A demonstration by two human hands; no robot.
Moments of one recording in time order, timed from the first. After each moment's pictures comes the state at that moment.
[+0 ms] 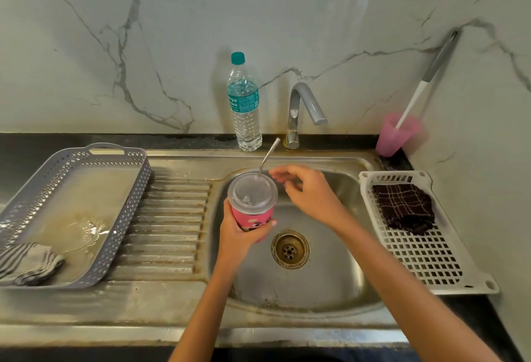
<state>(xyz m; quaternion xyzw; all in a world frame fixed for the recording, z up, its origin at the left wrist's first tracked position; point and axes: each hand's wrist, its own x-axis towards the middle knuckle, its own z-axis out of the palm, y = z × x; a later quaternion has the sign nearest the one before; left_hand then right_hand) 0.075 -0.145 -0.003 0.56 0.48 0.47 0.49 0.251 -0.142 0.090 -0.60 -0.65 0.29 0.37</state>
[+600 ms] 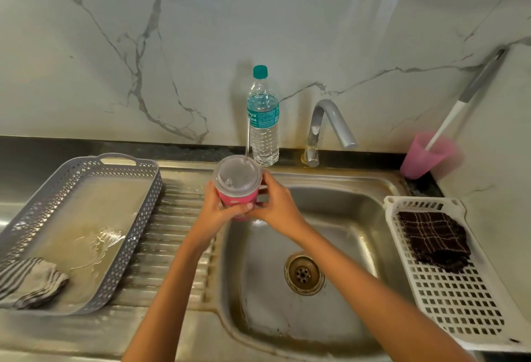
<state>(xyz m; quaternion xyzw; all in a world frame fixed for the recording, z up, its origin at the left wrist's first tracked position) 0.021 -0.049 0.034 0.55 0.44 0.43 0.57 0.179 -0.064 0.044 -0.56 -0.61 0.38 0.41</state>
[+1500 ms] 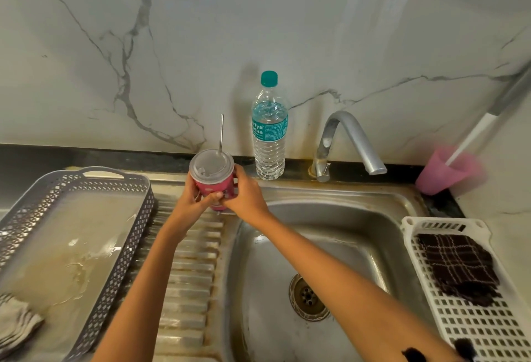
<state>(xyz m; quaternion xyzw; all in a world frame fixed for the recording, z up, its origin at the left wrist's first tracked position) -0.028 0.059 -0.005 0.58 0.47 0.38 0.54 0.122 0.050 -0.002 -0.61 -0.61 0.32 0.40</state>
